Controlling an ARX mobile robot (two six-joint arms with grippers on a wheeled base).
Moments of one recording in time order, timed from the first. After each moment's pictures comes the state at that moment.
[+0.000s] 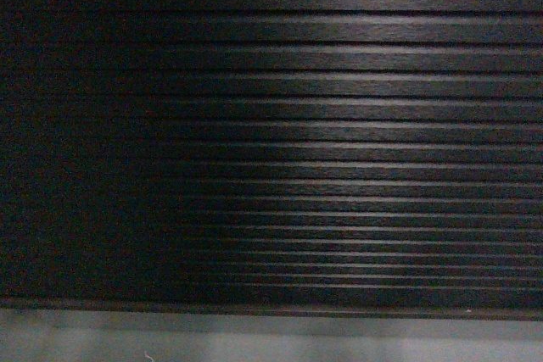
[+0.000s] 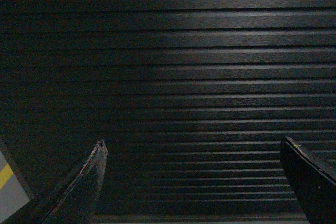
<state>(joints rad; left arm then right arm) 0.00 0.01 0.01 0.00 0.00 0.00 0.00 0.00 0.01 0.00 0.00 0.00</state>
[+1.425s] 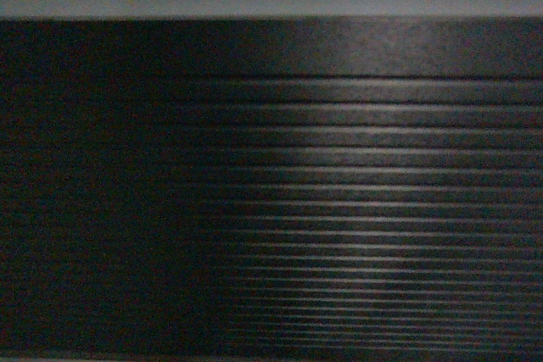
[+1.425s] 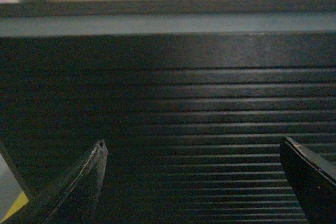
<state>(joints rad) 0.00 0.01 0.01 0.00 0.00 0.00 0.00 0.00 0.01 0.00 0.00 0.00</state>
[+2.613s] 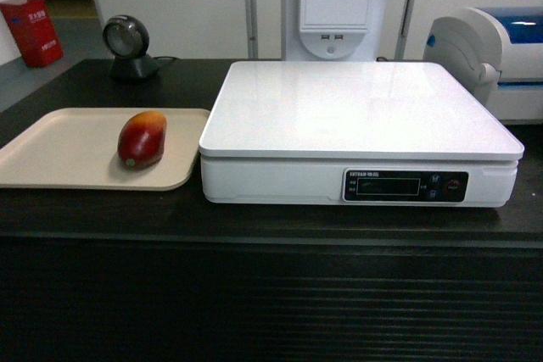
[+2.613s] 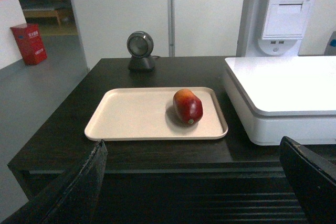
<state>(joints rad) 0.00 0.01 0.01 0.00 0.00 0.00 0.00 0.00 0.01 0.00 0.00 0.00</state>
